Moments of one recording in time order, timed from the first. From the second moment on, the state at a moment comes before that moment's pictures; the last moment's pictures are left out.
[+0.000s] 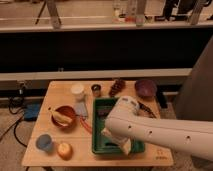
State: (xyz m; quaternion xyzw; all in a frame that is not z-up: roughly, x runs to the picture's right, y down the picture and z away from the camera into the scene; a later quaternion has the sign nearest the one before) arm 0.037 0.240 0.645 -0.27 -0.16 -0.40 0.86
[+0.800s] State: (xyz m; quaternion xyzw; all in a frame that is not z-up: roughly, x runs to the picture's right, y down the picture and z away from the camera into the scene) arm 0.038 0.229 0.675 -0.28 -0.19 -0.35 0.88
